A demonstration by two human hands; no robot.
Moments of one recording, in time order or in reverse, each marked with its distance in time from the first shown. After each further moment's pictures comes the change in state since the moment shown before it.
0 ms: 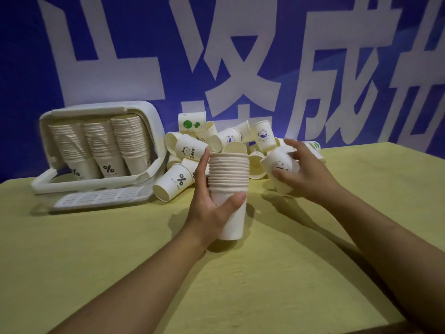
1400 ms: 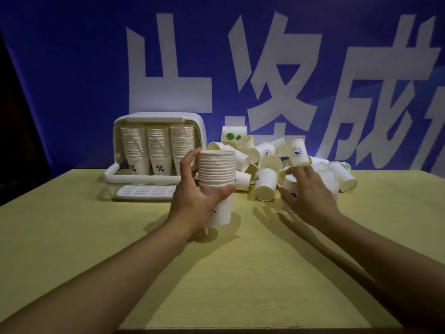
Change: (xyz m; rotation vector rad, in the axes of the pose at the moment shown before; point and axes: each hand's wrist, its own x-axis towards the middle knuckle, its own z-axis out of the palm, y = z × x) left_hand -0.023 0.049 -0.106 0.345 0.261 0.001; right_hand -0.024 -0.054 0.058 -0.438 0.047 -0.128
